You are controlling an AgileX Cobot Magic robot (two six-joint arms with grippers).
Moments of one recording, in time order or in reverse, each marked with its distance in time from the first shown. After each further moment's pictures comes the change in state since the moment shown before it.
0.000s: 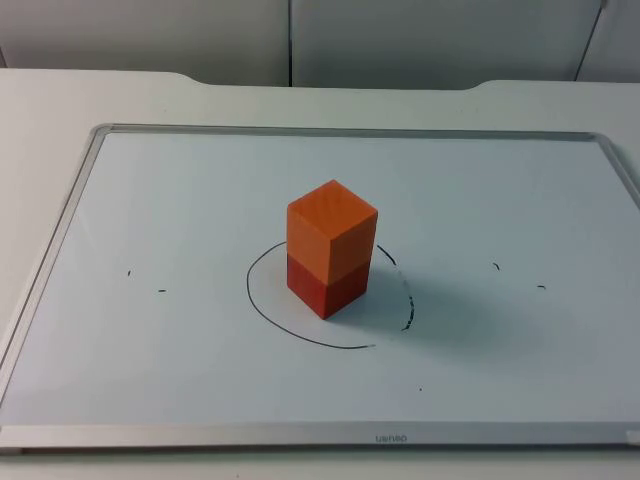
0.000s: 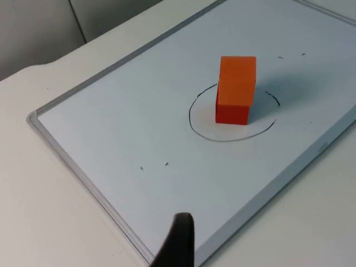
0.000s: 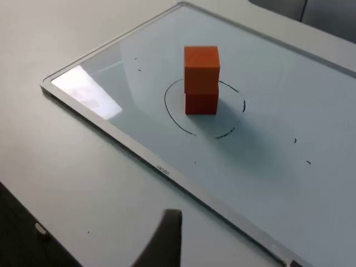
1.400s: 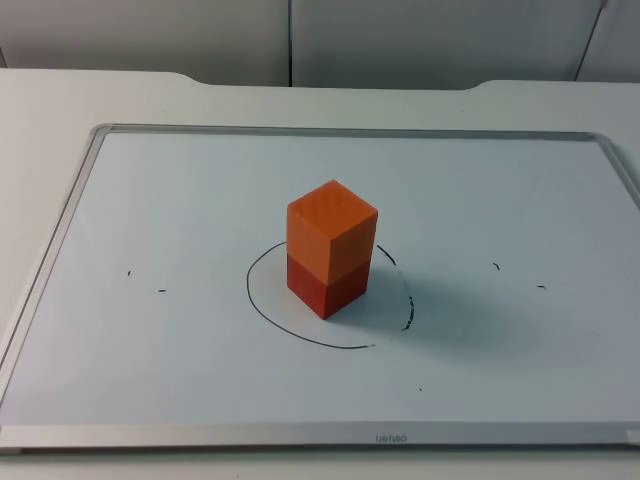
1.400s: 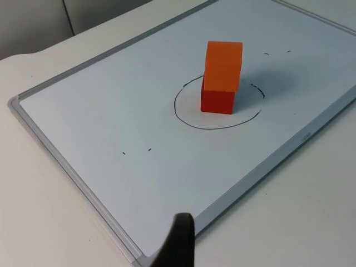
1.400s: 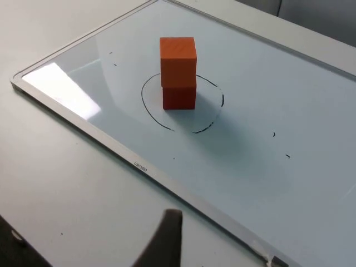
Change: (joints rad) right arm 0.001 -0.053 0.063 -0.063 -0.017 0.027; left arm 0.000 -0.255 0.141 -0.038 0.052 -0.017
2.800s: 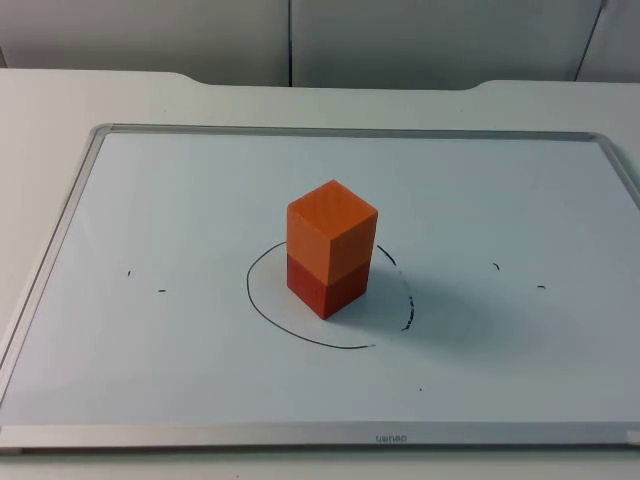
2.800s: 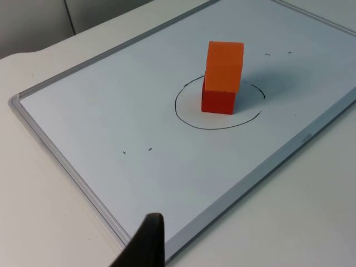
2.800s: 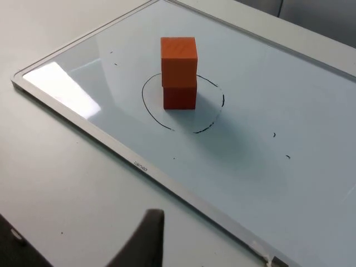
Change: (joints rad) right arm 0.000 0.000 0.000 0.000 -0.002 -0.002; left arm 0.000 0.000 0.000 0.002 0.000 -0.011
